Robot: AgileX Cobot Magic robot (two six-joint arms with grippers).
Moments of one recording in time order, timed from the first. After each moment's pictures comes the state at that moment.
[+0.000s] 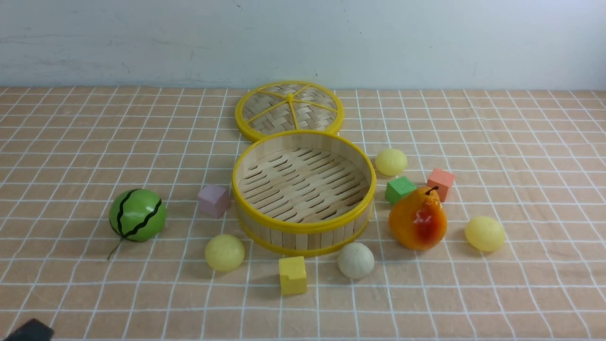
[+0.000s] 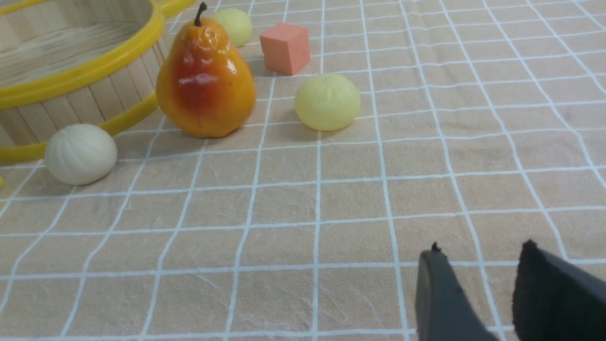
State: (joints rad) right arm 0.03 -0.01 0.02 0.08 0.39 0.03; left arm -0.10 -0.01 0.03 -0.77 0.10 -0.24
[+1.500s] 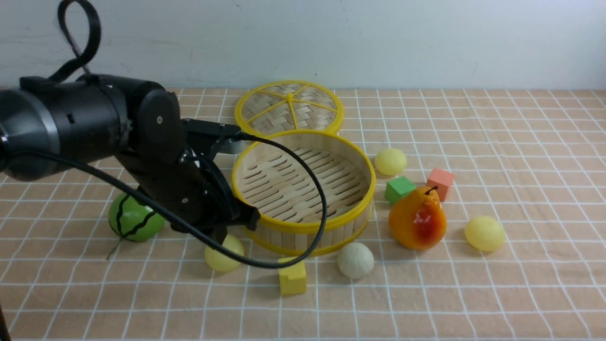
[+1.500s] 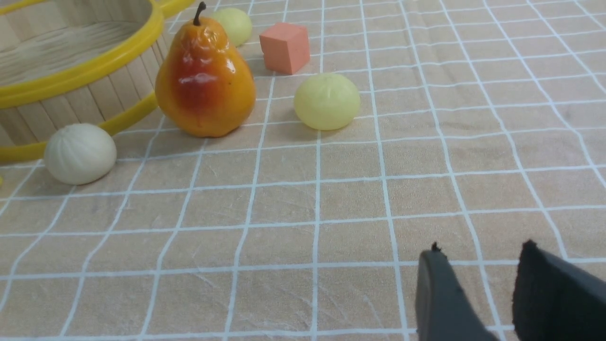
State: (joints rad) right arm 0.03 -0.01 0.02 0.08 0.39 0.03; left arm -0.40 1.72 -1.25 -0.07 0.76 -0.04
